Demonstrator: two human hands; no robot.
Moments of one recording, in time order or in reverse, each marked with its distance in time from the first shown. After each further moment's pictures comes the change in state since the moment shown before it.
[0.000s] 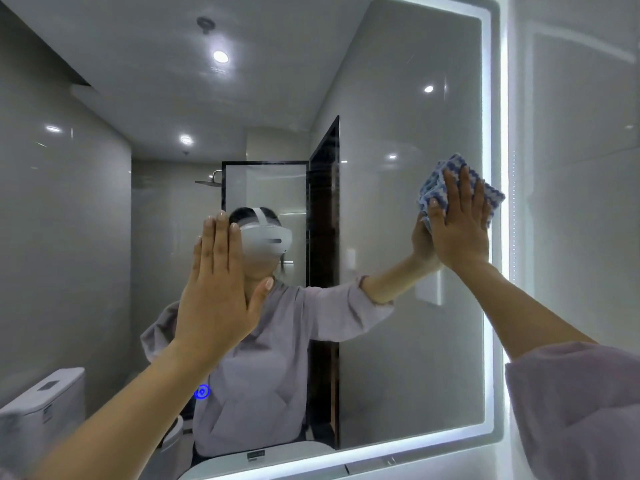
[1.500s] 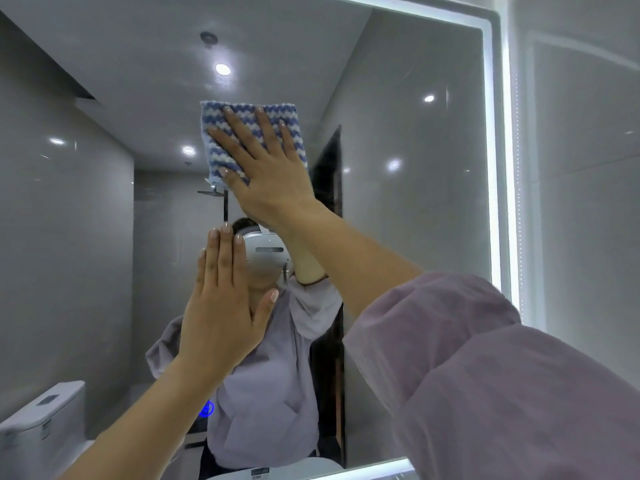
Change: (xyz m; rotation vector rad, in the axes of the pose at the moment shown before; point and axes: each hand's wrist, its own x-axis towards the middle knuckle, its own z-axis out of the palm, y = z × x) left_hand 0.000 0.002 -0.002 0.002 0.022 -0.020; right_hand 0.009 -0.267 0.030 -0.179 -0.019 -0.708
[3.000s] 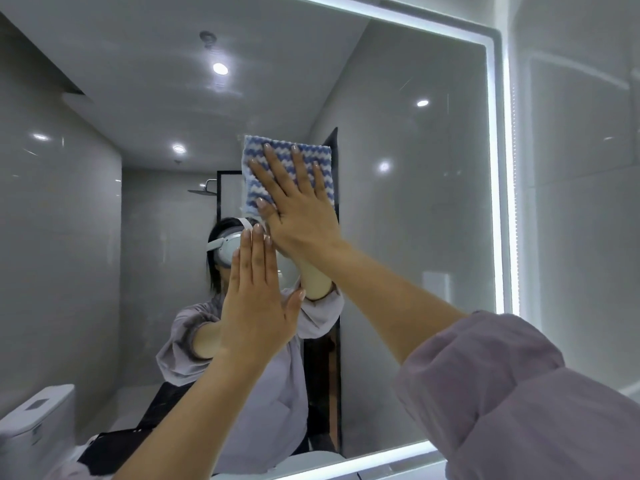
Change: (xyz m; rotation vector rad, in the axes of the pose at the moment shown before) left_hand 0.000 0.001 -0.002 -0.054 0.039 -0.003; right_hand -0.039 -0.023 0.010 0.052 -0.046 0.096
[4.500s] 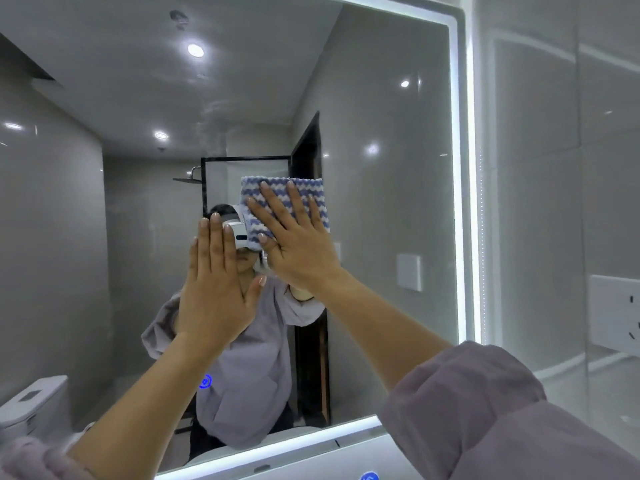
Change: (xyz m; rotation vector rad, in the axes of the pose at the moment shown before) left_hand -0.001 -0.001 -0.003 0.009 -0.057 0.028; right_hand -0.077 0.034 0.014 0.040 -0.013 -0.006
